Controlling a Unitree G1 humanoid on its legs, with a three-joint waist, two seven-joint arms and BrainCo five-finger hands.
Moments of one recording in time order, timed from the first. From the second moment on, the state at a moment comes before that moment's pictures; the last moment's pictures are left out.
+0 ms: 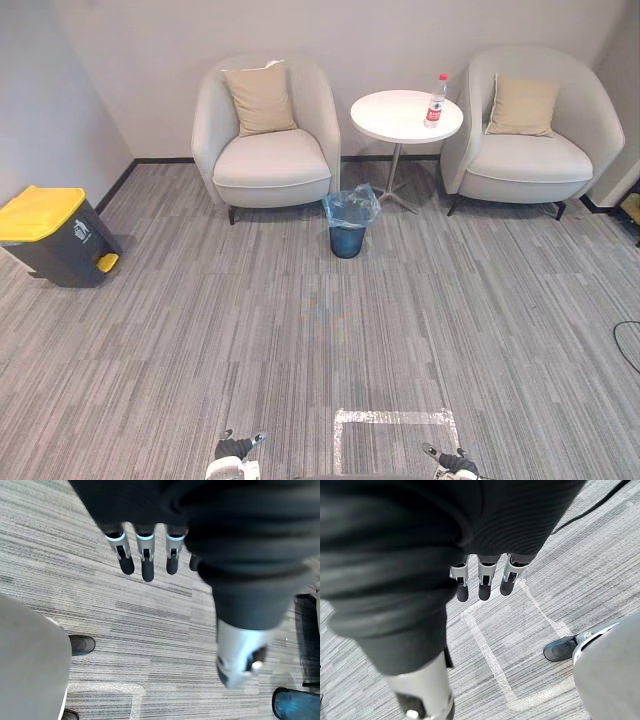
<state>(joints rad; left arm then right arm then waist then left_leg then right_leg) 0.09 0.01 0.18 1.01 0.02 0.01 0.21 0.08 -0.03 -0.32 1.05 0.20 -0.03 -0.18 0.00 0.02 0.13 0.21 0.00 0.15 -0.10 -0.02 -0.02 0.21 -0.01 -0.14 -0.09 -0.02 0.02</state>
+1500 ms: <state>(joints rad) 0.03 0.02 0.18 0.92 0.03 0.03 0.19 0.09 0.01 -0.34 1.00 0.29 -0.03 -0.17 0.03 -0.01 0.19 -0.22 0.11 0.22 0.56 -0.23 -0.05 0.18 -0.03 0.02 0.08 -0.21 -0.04</state>
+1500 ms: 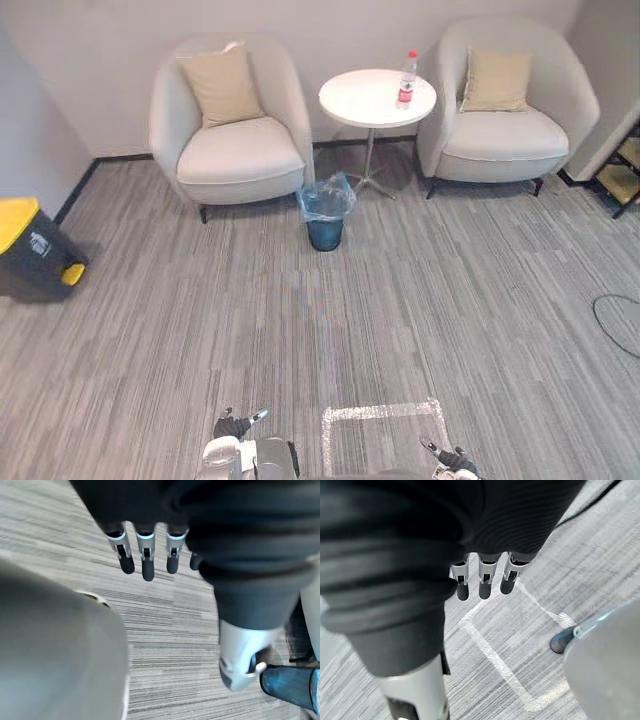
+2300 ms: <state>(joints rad) 0.01 0.01 0.09 1.05 0.00 0.04 0.19 0.02 -0.07 -0.37 1.05 0.21 -0.02 -0.13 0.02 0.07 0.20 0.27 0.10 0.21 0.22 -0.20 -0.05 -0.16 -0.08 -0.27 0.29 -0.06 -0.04</state>
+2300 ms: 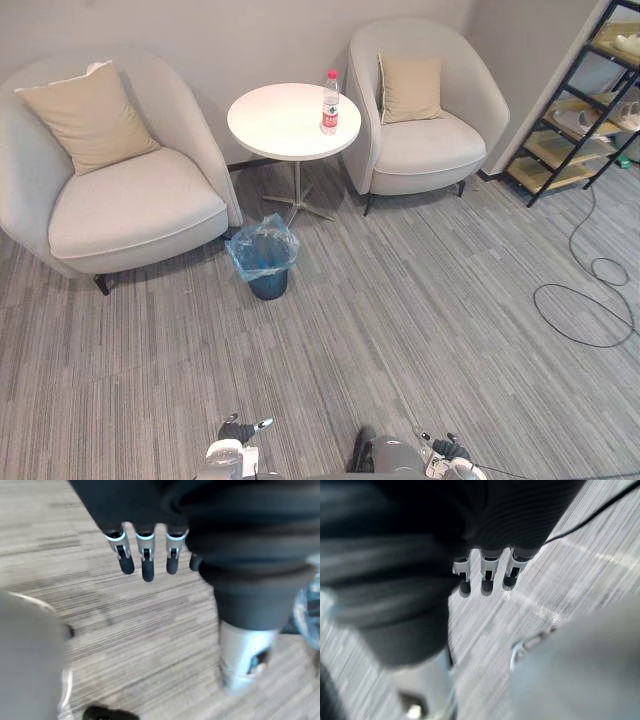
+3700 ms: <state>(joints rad) 0.02 0.01 0.13 0.97 -0.02 0.03 0.19 0.04 -0.06 -0.33 1.04 0.17 -0.01 -0.13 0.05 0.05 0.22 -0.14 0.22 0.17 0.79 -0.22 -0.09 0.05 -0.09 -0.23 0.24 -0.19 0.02</state>
